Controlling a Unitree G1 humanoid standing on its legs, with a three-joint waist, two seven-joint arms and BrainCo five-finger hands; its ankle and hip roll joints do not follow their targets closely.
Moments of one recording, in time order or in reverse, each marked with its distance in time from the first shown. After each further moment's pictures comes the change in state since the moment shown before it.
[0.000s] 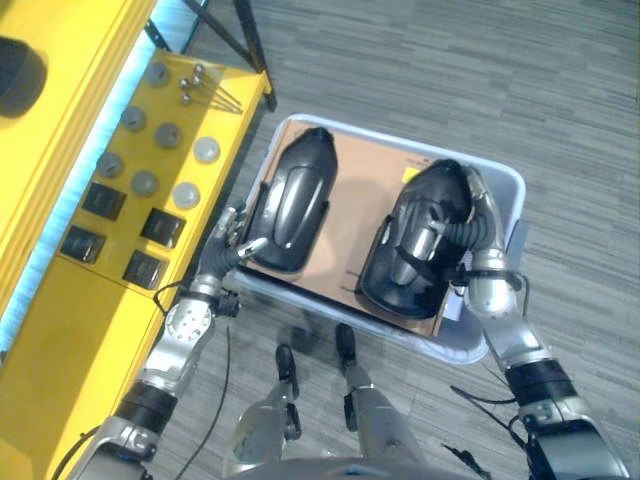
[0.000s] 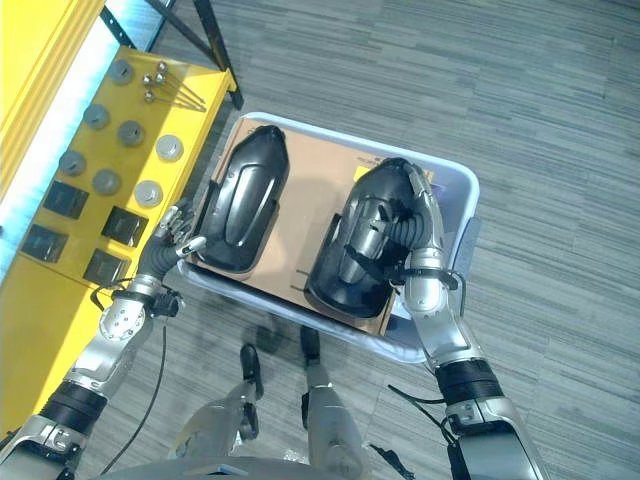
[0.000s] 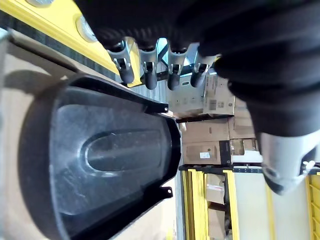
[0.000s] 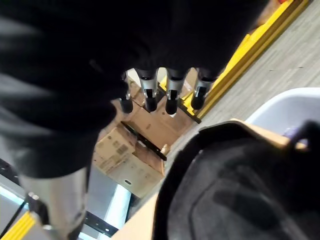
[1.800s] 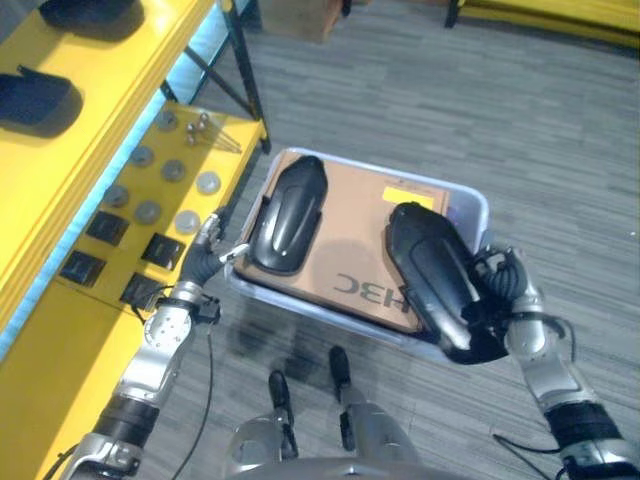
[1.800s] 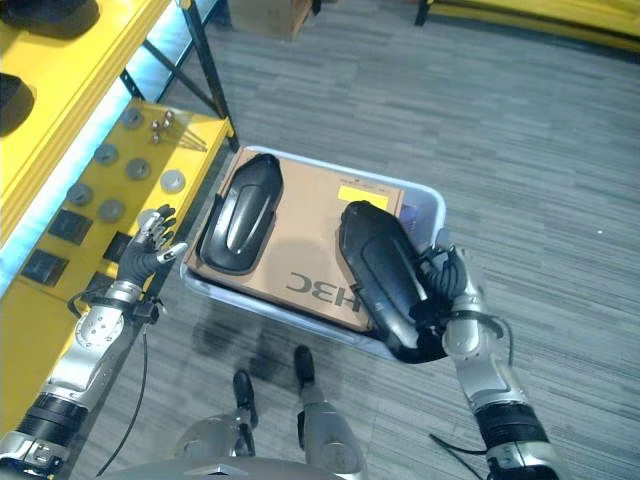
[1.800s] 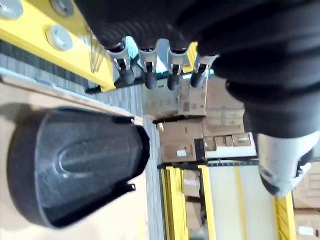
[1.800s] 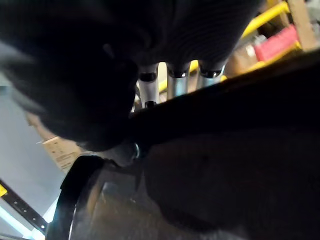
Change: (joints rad) left arm 0.073 0.093 0.083 -0.122 -0.061 0.086 -0.112; right arm 0.200 -0.184 -0.085 0.045 -0.128 0.089 0.092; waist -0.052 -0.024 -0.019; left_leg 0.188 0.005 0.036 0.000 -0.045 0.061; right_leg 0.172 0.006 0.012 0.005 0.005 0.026
